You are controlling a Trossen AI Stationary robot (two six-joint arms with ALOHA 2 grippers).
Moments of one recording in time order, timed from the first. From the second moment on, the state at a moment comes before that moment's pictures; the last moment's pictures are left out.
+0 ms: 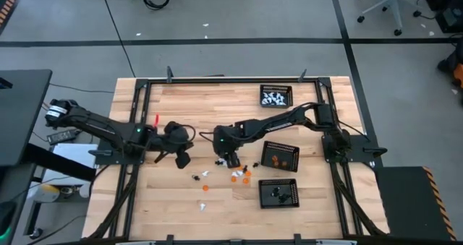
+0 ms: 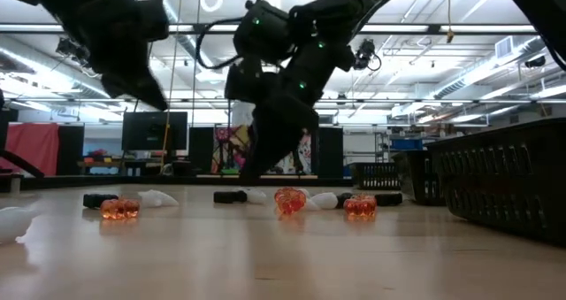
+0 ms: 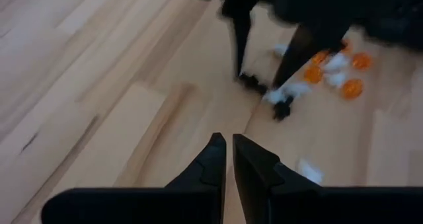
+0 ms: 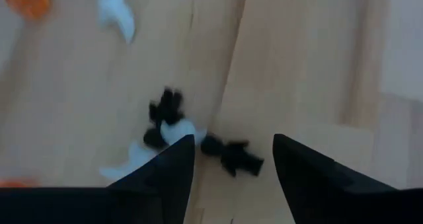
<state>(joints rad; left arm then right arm) -0.24 1.02 0.60 -0.42 -0.37 -0.59 0.00 2.14 1.50 -0.38 -0.12 -0.21</state>
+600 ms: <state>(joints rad) -0.28 0.99 0.60 -0.42 -0.43 -0.66 -0.03 2.14 1.43 -0.29 -0.14 -0.33</state>
